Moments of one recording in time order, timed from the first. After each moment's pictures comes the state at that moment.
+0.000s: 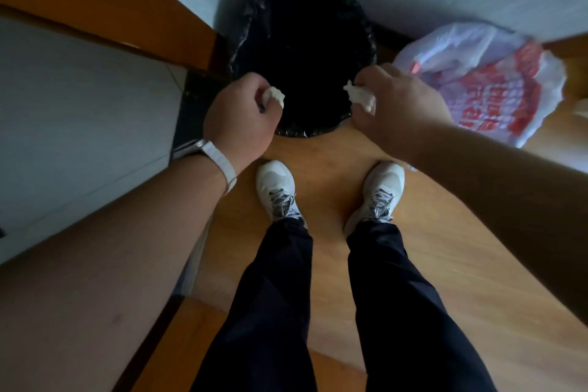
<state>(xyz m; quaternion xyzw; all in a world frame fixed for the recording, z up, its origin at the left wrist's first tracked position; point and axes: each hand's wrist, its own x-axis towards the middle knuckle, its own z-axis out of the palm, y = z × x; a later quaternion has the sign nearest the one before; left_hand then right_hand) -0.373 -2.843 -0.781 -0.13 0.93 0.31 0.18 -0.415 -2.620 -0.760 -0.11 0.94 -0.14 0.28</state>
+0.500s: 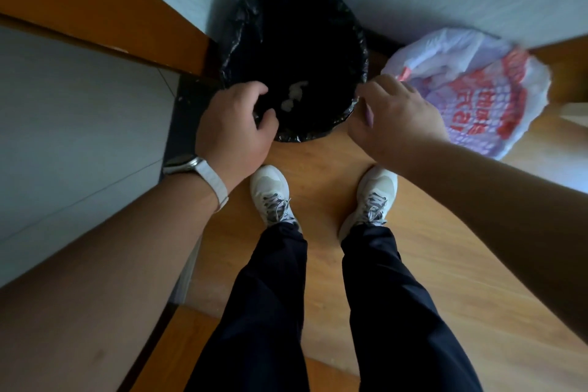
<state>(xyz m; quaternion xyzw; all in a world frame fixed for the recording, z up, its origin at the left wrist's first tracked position) -0.365 -2.843 -0.776 -0.06 0.95 0.27 0.15 -0.402 -2.613 -0.760 -0.11 0.96 -0.12 0.24</state>
